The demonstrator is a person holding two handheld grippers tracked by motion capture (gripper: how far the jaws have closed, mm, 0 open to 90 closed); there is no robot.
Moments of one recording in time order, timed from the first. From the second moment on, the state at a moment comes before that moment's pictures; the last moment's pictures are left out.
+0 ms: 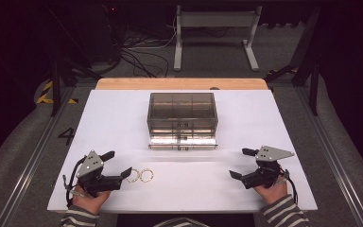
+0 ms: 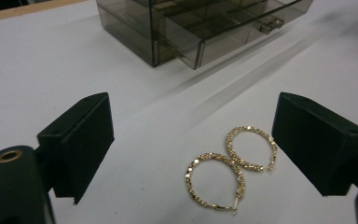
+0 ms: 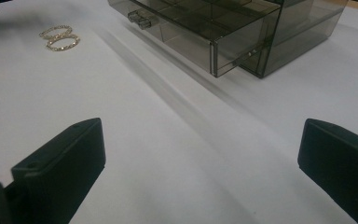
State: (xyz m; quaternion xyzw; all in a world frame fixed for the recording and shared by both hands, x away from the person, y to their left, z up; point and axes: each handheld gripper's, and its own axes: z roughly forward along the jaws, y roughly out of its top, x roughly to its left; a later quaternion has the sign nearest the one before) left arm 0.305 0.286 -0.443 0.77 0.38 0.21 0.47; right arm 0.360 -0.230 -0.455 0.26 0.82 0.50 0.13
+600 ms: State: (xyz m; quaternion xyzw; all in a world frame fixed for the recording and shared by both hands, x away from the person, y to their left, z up) left arm 0.320 0.277 -0.447 0.82 0.37 0.13 0.41; right arm 0.360 -0.229 -0.456 0.26 0.82 0.50 0.13
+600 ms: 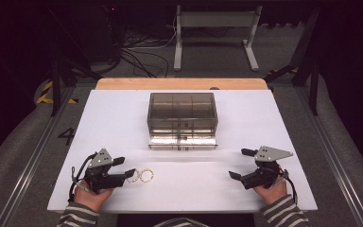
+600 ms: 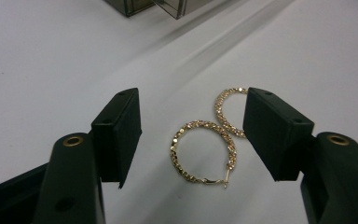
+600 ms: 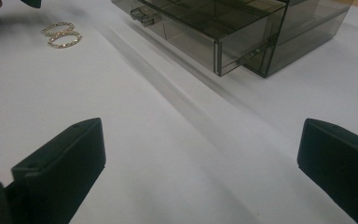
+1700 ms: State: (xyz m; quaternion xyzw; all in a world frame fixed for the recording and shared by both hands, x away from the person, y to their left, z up) left arm 0.316 0.251 -0.457 0.88 0.33 0.09 0.33; right arm 0.362 -0.227 -0.457 0.25 0.82 0.50 0.12
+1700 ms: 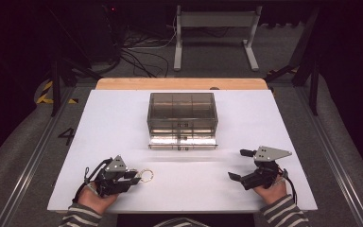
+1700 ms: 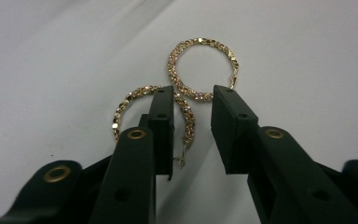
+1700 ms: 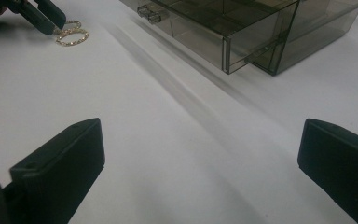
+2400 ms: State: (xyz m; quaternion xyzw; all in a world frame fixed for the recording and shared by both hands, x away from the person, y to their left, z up) left arm 0.315 0.247 -0.457 0.89 0.32 0.10 0.31; right arm 0.362 -0.227 -0.457 0.25 0.82 0.50 0.12
